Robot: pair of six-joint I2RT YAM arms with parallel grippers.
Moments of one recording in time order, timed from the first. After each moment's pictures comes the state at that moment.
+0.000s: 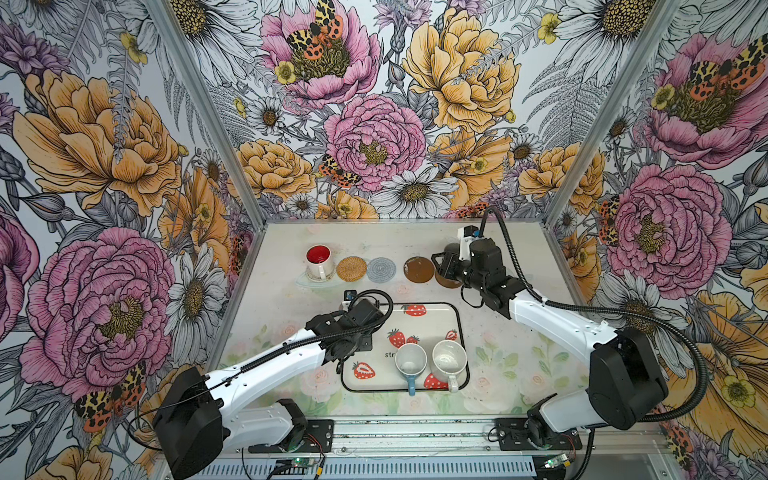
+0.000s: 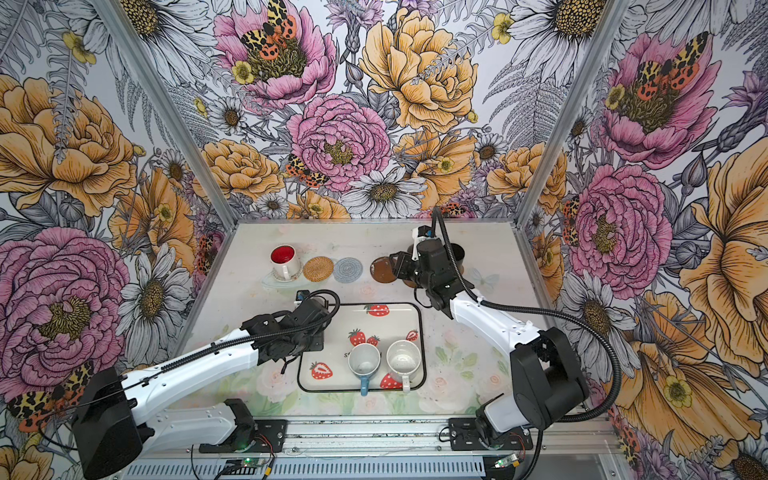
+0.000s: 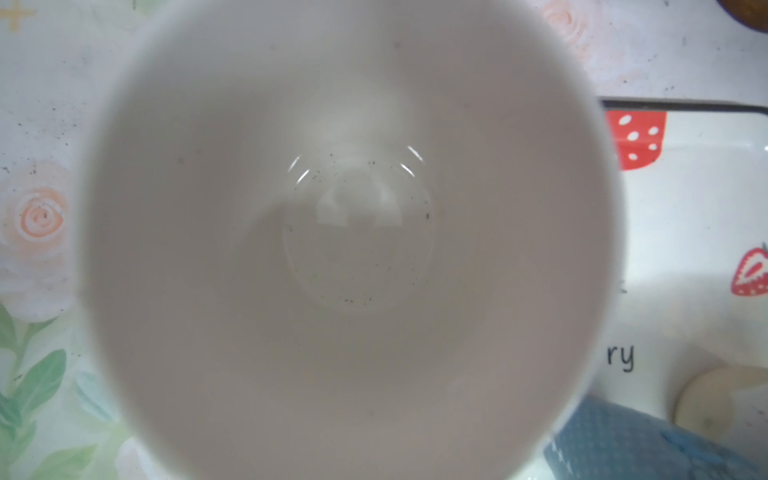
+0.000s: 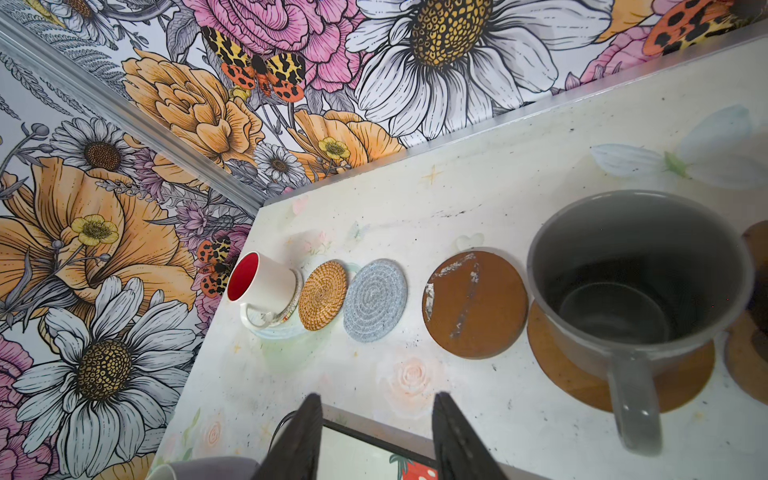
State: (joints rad) left arm -0.81 1.20 0.82 -0.77 -0.36 -0.78; right arm 0.45 1.47 1.00 0.02 -0.14 0.62
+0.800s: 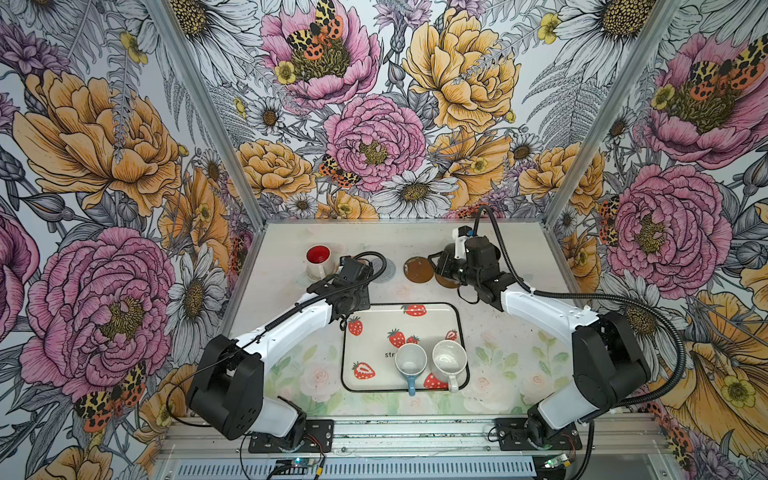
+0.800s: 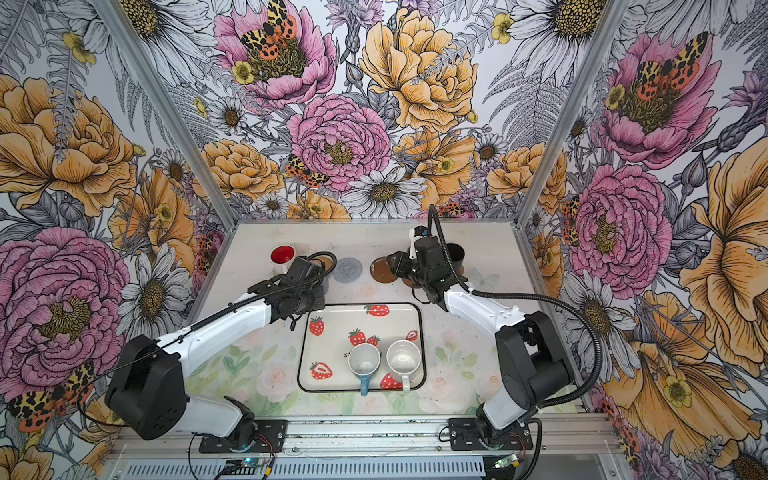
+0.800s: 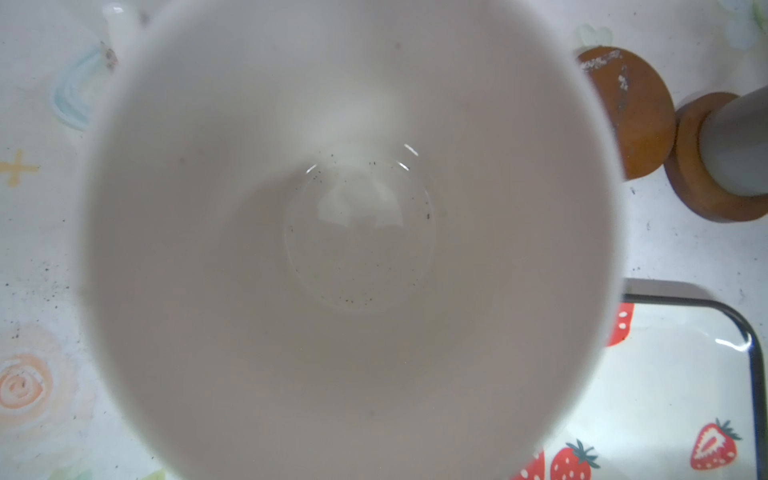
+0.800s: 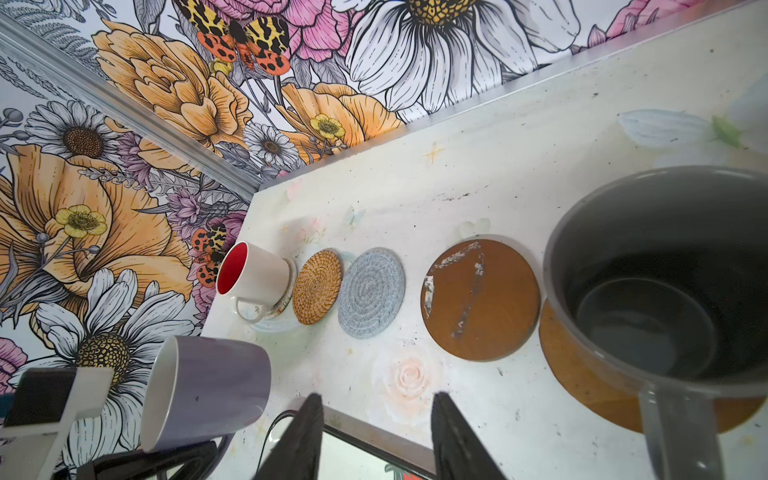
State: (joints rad) left arm -0.52 1.44 1.01 -0.57 -0.24 -0.57; right arm 0.42 1.58 1.03 0.05 -0.21 0.62
